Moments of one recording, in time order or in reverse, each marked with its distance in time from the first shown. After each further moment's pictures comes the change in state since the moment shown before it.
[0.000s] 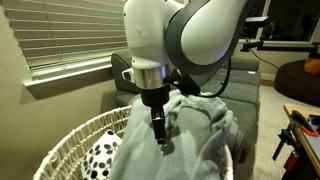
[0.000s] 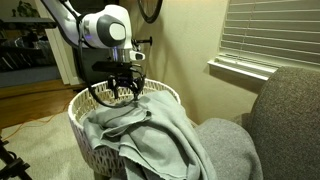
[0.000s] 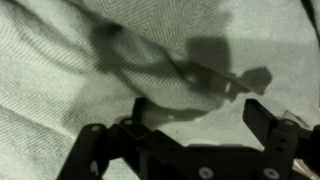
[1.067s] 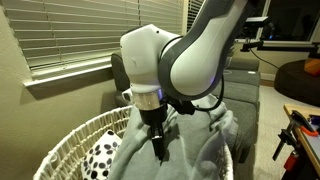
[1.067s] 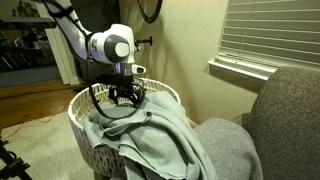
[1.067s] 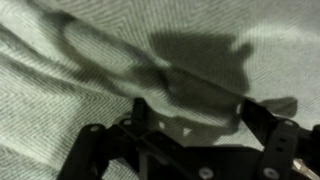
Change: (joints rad) arm 0.004 0.145 0.000 0.083 0.000 0.004 0.000
